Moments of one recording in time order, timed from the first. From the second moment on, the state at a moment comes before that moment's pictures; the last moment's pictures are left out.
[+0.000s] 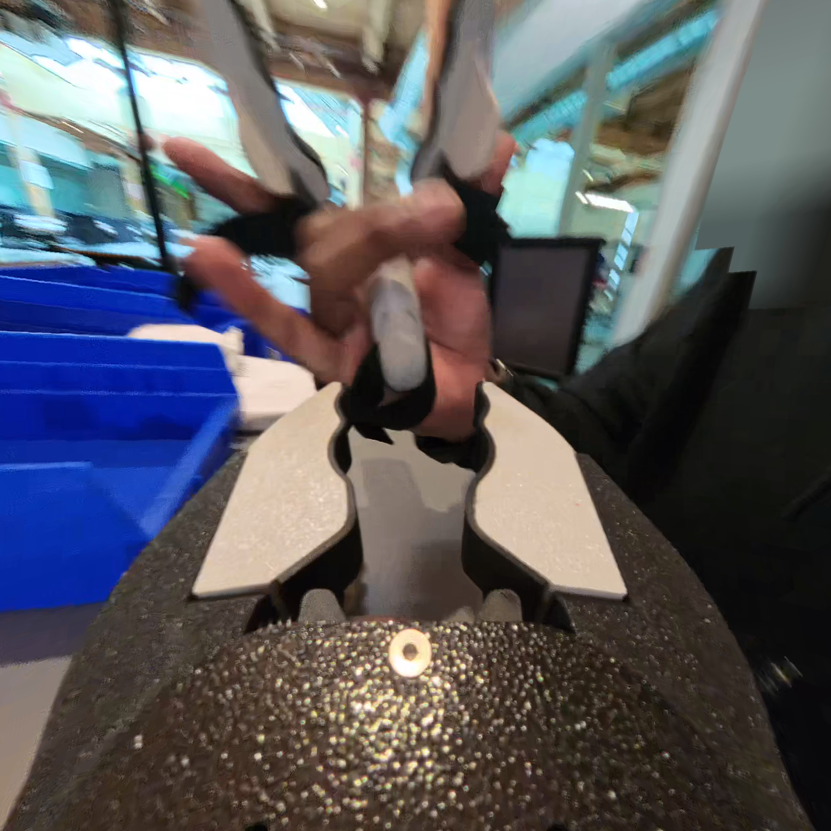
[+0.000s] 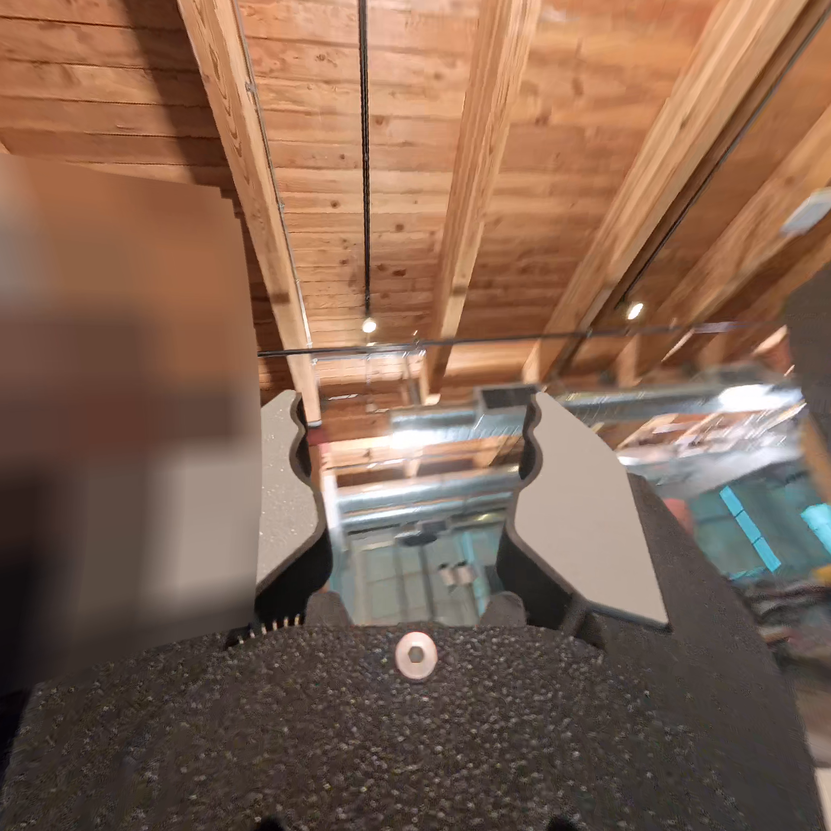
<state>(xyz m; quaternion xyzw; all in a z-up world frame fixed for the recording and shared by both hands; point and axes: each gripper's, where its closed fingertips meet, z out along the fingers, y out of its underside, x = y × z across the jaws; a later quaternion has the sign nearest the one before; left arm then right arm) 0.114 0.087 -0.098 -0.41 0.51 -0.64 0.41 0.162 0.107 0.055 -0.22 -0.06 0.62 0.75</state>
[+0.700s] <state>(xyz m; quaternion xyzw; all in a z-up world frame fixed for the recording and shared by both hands) -0.019 0.195 0.022 -0.23 0.06 -0.81 0.53 -0.022 0.115 -0.124 -0.65 -0.40 0.41 0.50</state>
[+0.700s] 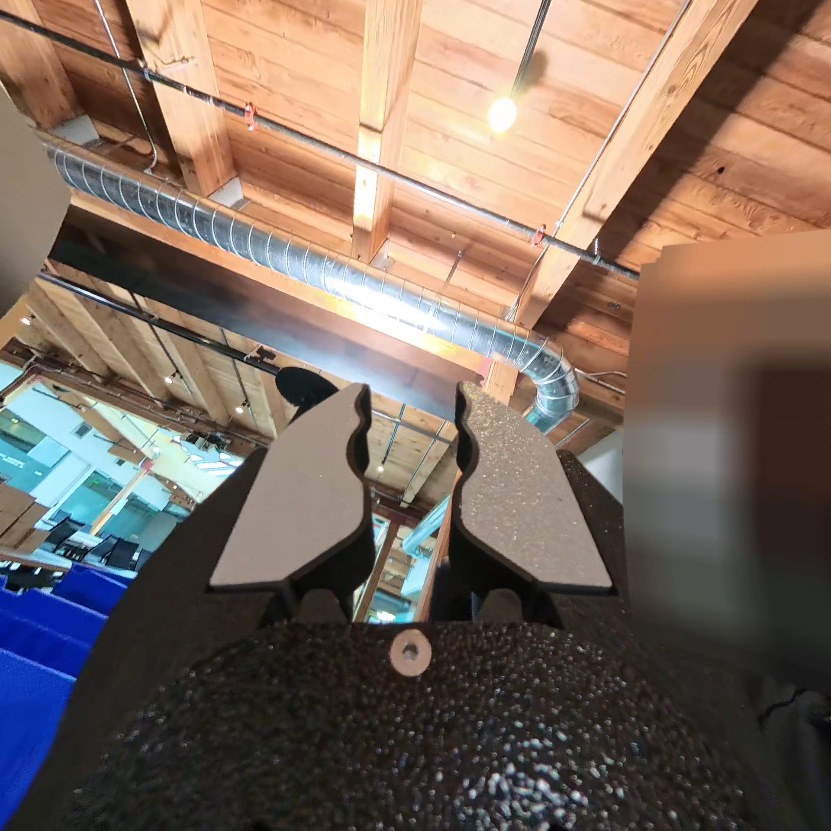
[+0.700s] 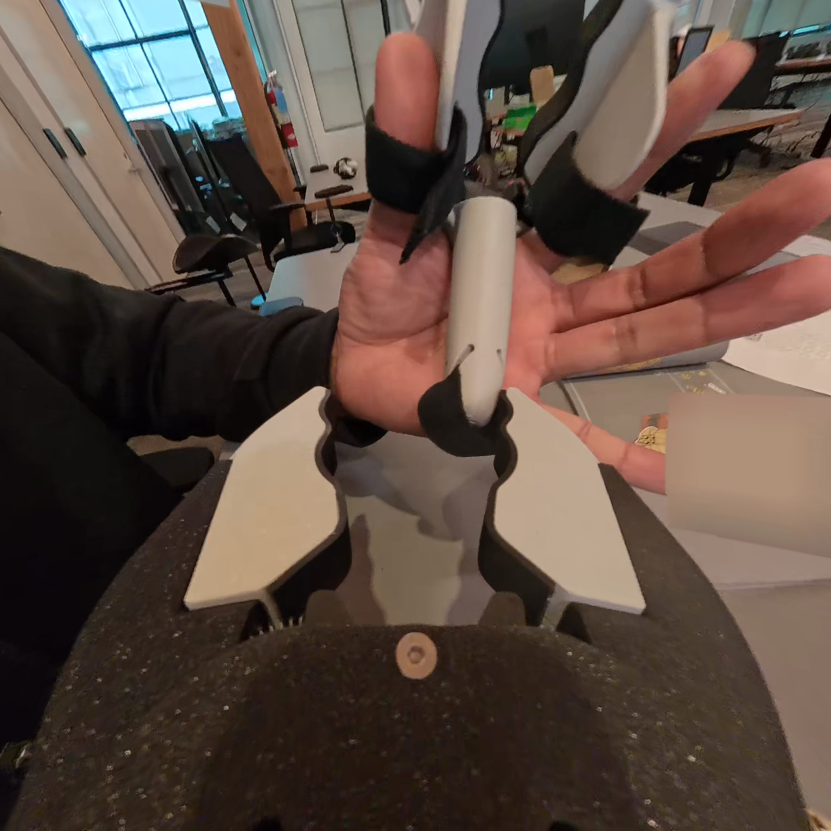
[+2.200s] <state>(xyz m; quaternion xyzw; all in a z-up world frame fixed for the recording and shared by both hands) 0.020 0.274 -0.175 -0.58 0.51 -0.20 0.61 -0.008 0.102 -0.159 -0.65 -0.41 0.31 0.56</state>
